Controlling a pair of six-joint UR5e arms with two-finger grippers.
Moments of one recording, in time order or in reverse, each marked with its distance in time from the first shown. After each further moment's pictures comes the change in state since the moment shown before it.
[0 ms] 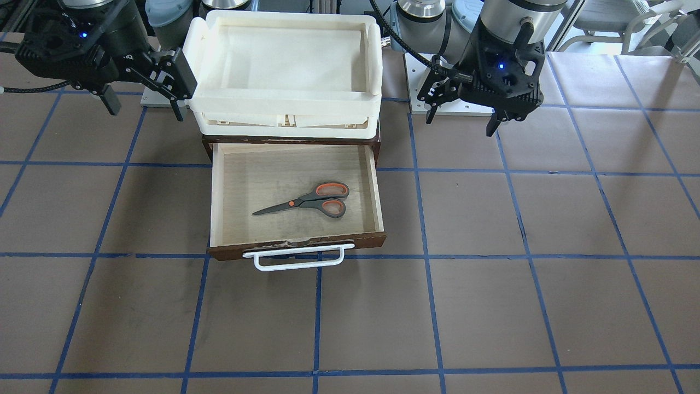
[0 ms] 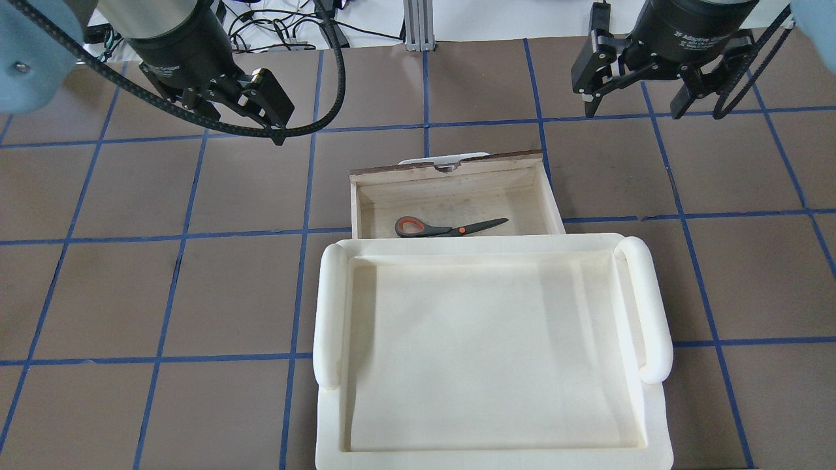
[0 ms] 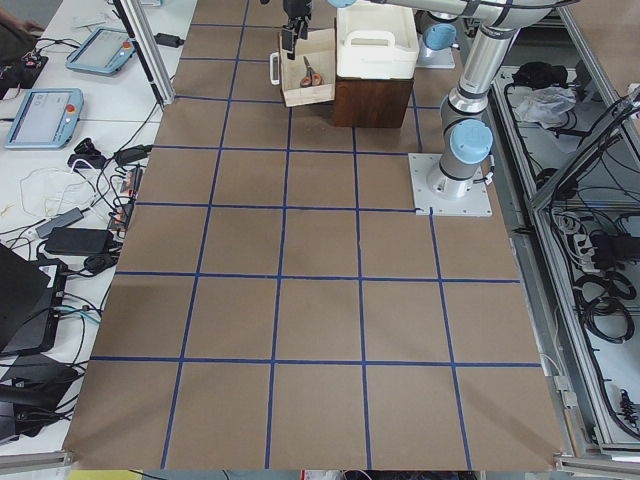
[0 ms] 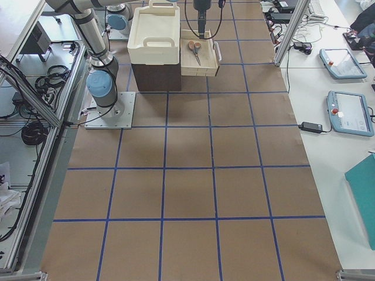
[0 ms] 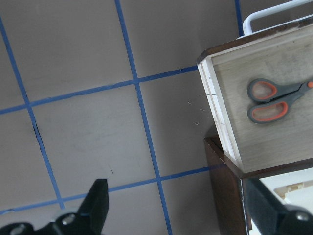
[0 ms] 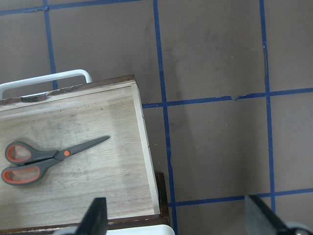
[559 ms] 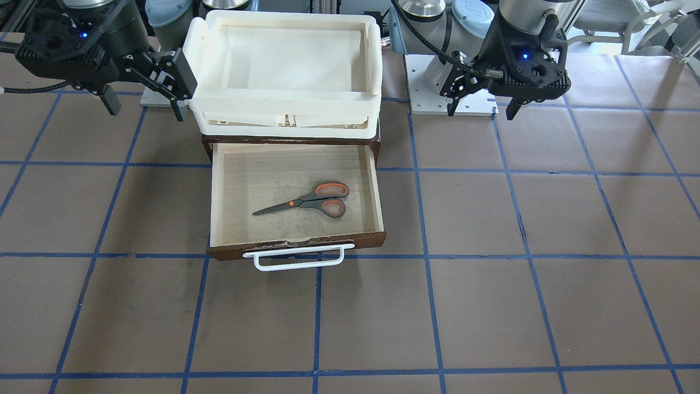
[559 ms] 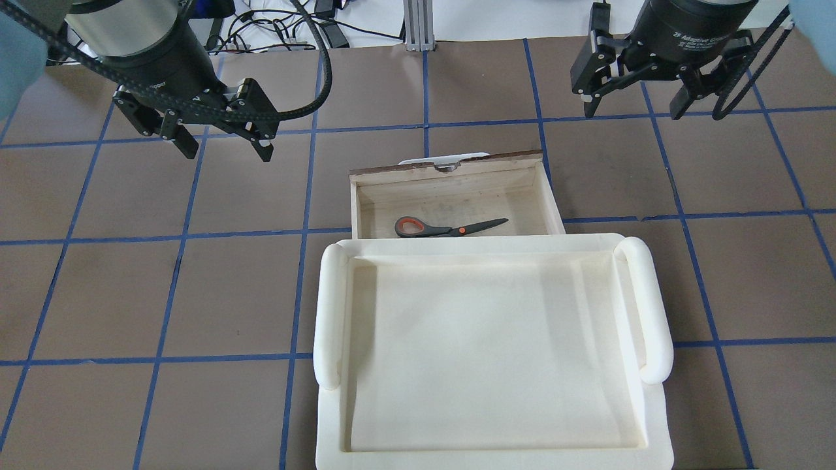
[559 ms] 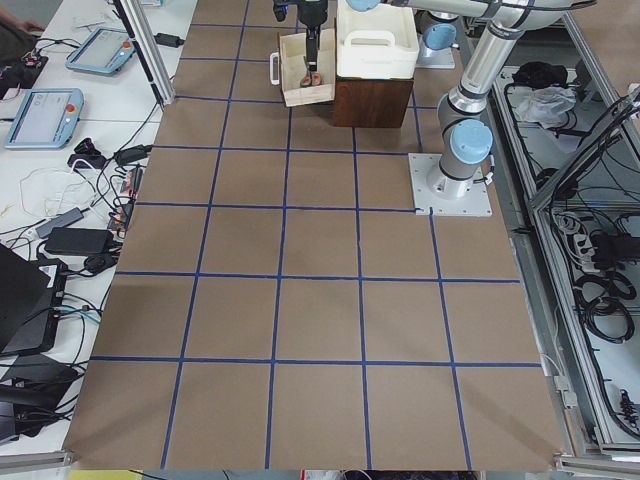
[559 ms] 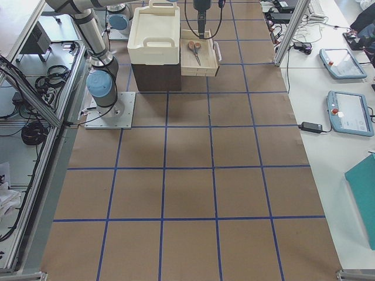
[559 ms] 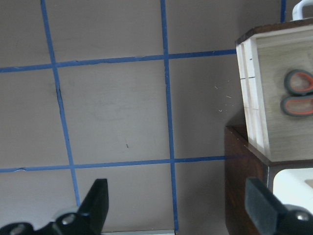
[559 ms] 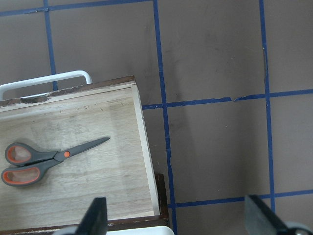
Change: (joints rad) left arm 0.046 0.060 -0.061 -0.018 0.078 -0.059; right arm -0.001 0.001 0.000 -0.007 -0.001 -0.004
